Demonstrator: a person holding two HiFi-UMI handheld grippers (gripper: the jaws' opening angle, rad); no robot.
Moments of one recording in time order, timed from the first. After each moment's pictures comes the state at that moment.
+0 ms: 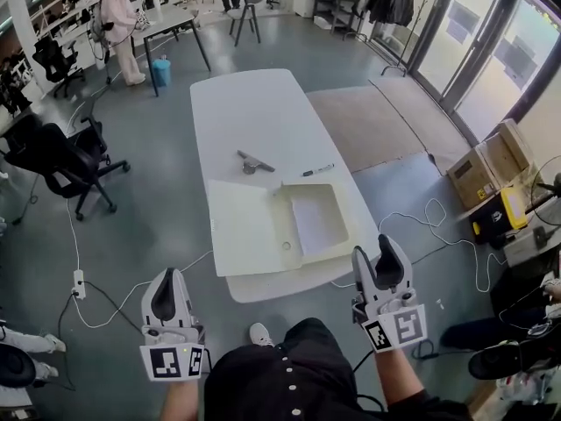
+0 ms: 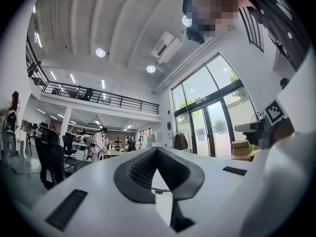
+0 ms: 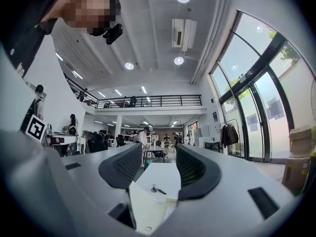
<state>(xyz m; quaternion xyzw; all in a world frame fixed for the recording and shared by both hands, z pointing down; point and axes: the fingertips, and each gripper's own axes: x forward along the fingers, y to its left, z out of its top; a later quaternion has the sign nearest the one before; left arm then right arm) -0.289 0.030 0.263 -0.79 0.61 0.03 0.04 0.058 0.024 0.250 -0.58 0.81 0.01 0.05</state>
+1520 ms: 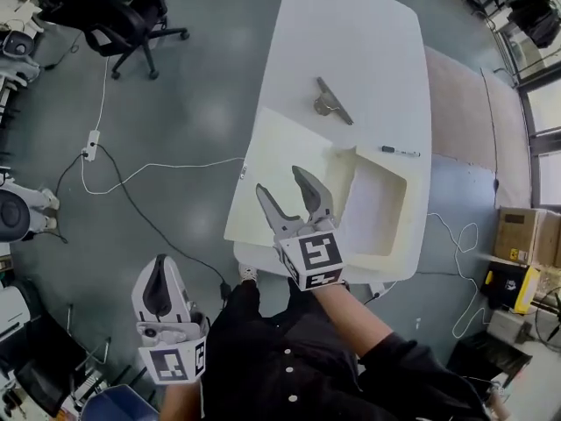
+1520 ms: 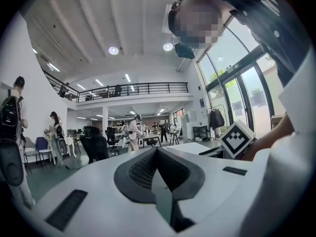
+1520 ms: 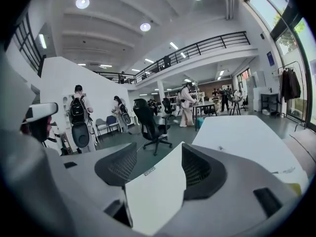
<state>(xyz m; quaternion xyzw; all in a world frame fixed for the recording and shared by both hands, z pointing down) -0.302 0.029 0.328 -0.64 0.77 -0.08 0.00 -0.191 -0.144 0.444 -0.31 0.93 -0.15 -0.14</state>
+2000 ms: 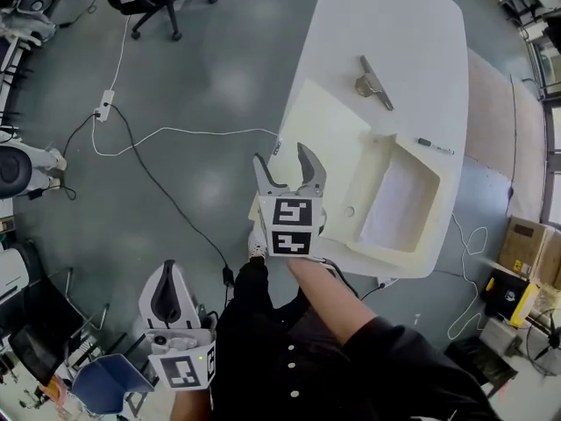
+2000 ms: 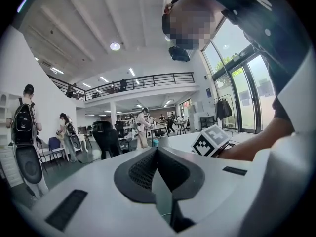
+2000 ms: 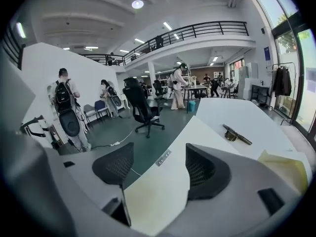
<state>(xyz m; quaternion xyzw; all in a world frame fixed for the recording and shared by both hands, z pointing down) -0.316 0.080 0.351 -0.59 0.80 -0.13 -0.03 -0.261 -0.133 0.515 -0.35 0.88 -0.19 -0.24</state>
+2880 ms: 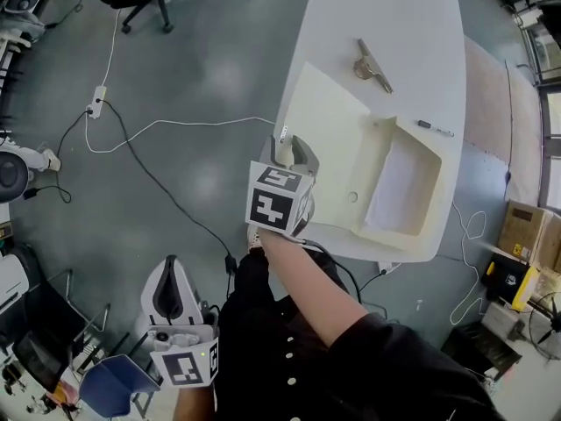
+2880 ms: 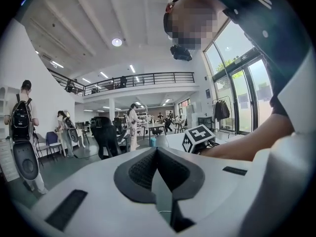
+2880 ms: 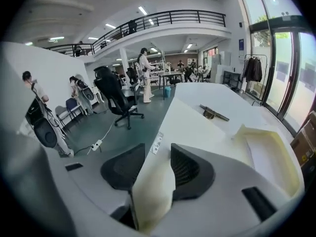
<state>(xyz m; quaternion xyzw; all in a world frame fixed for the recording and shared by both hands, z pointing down) -0.322 0.092 0.365 -0.60 0.79 -0.11 -0.05 -0.251 -0.133 0.549 -0.47 0.78 -0.27 -0.30</state>
